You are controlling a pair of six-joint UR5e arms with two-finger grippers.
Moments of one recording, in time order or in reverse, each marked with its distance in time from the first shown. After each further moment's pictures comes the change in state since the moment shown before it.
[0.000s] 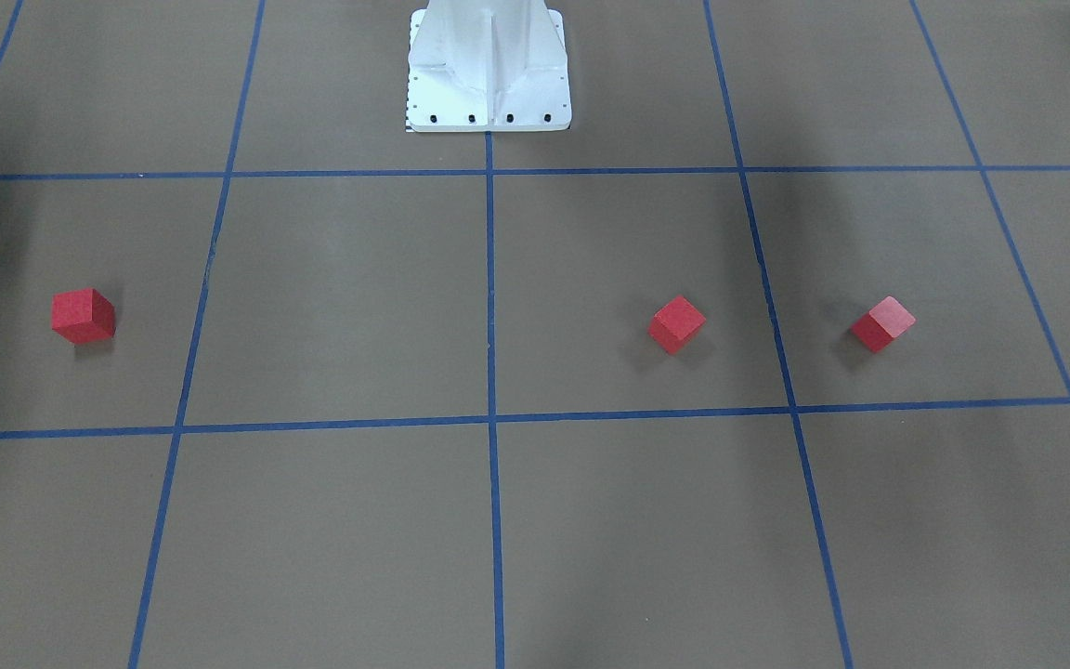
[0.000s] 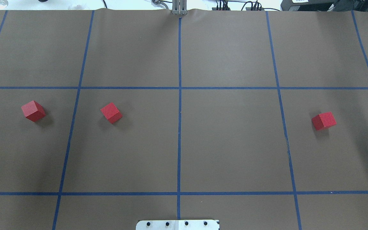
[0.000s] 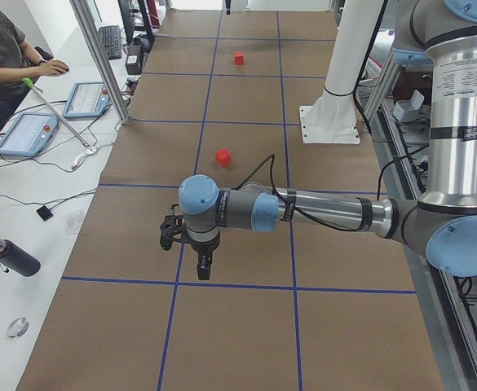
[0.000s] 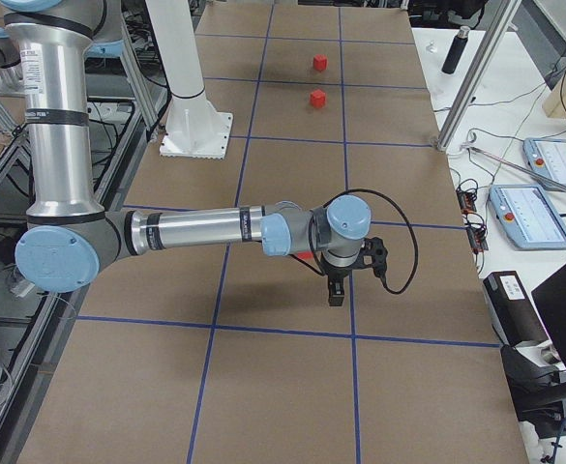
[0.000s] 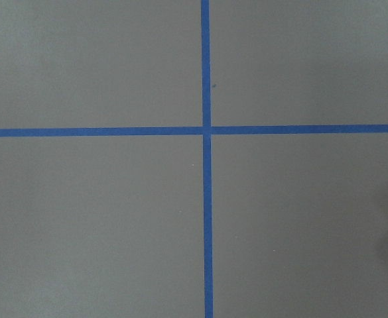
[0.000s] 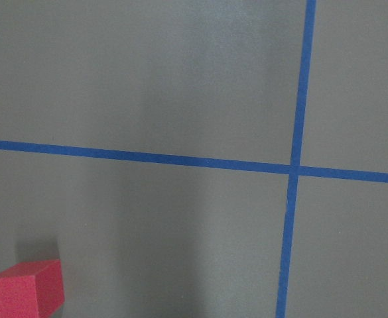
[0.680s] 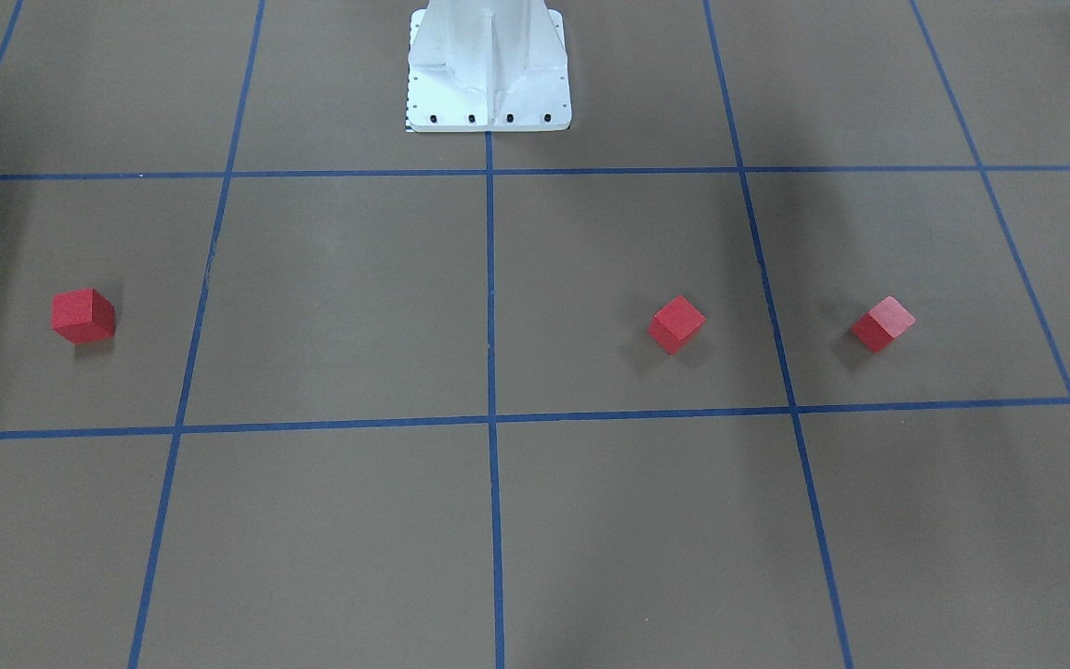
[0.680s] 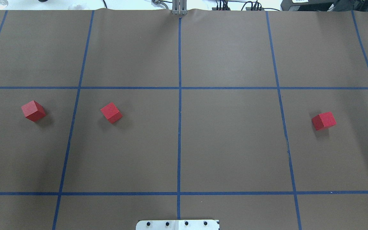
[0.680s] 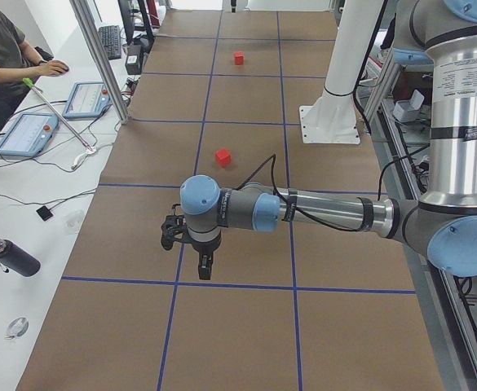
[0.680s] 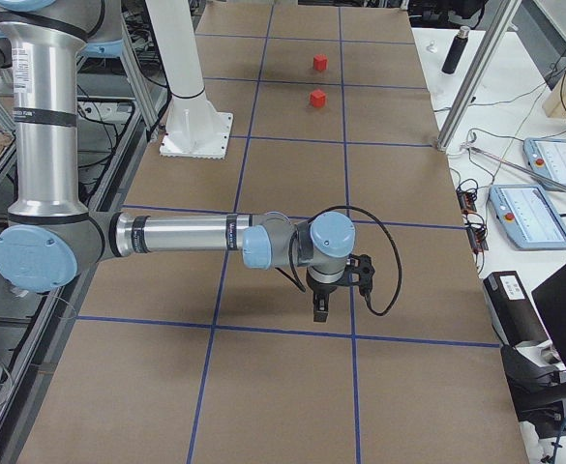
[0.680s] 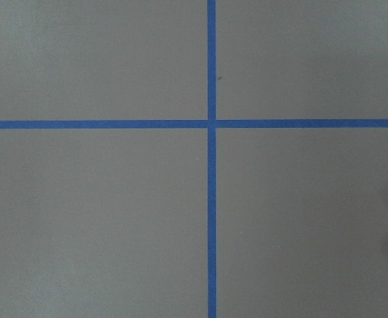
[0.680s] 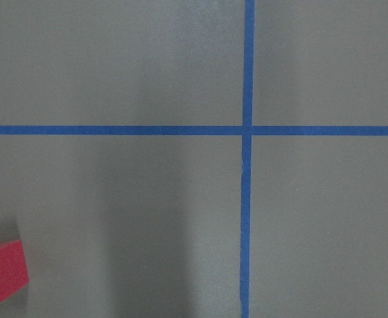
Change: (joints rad) left arm 0.000 0.008 -0.011 -0.002 -0.006 0.002; right arm 0.034 -0.057 0.008 0.001 -0.003 0.001
